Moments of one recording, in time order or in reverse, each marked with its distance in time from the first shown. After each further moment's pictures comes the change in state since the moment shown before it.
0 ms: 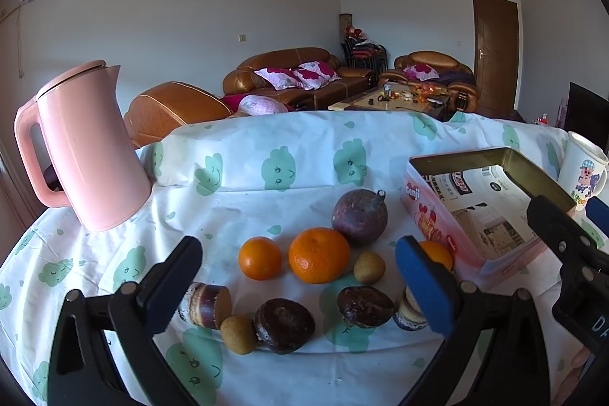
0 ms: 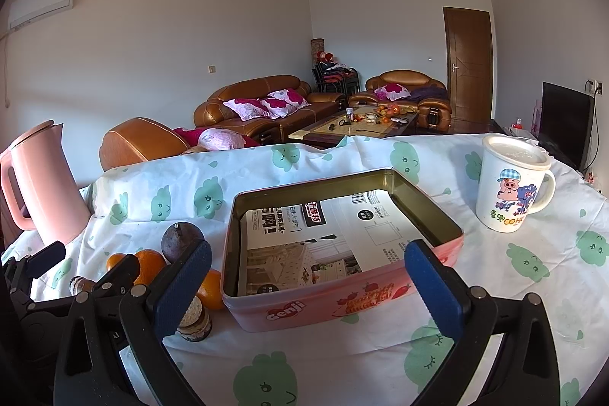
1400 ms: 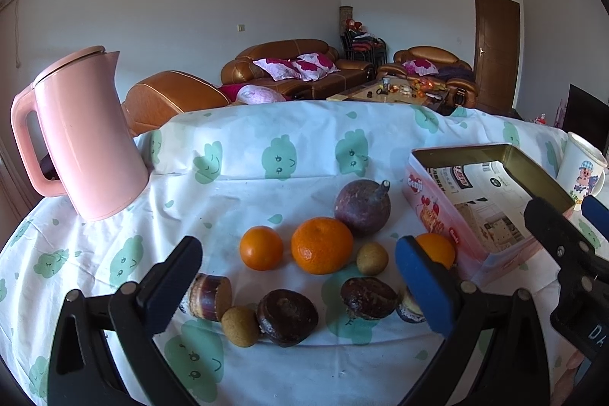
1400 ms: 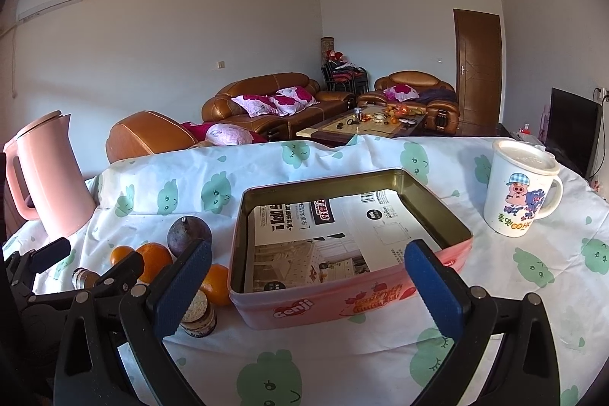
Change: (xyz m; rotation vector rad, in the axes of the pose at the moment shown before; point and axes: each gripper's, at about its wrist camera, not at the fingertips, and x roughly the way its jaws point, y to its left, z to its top) left arm 0.004 0.001 -0.002 -0.006 0.040 -0.011; right arm 0.001 0.006 -0.004 -0.034 0.001 0.027
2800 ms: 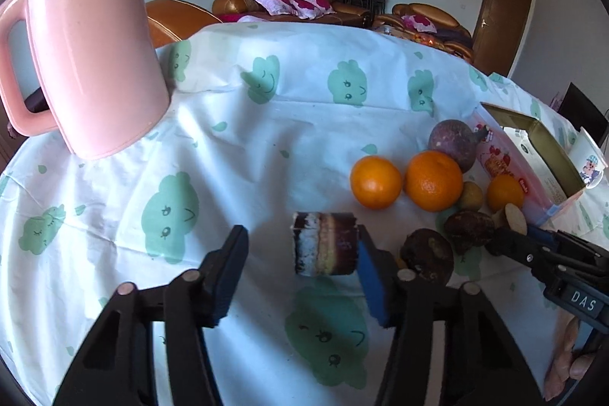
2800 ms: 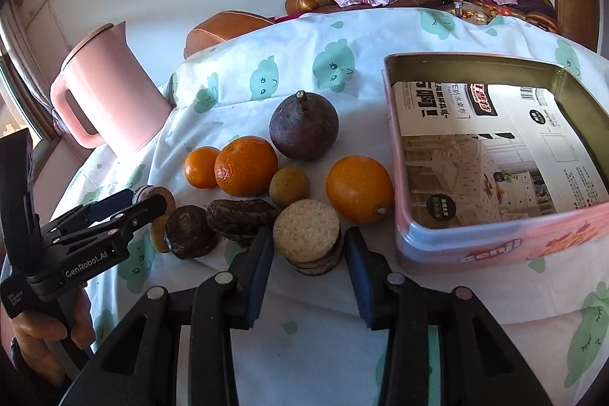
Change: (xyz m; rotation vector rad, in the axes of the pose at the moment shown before) left arm 0.038 0.105 -0.020 -0.090 0.269 -0.149; right arm 0.070 0.060 -0.025 -0.023 0.465 0.386
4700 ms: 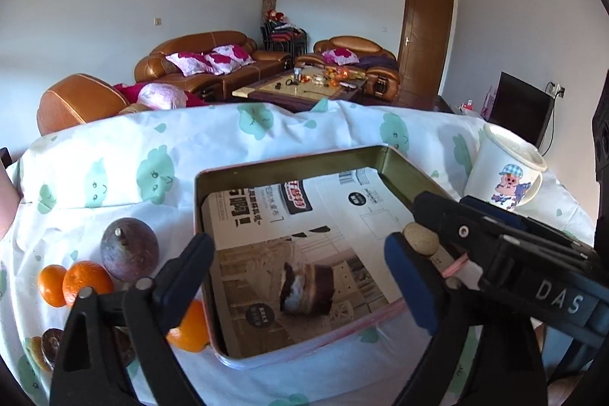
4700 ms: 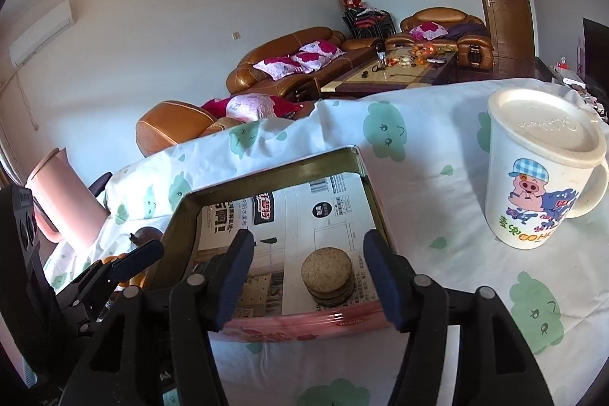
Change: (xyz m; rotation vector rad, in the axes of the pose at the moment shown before) left arm -0.001 -0.246 0.025 0.187 -0.220 -0.168; right arm -0.099 -0.167 0.024 0.154 -0.306 -0.135
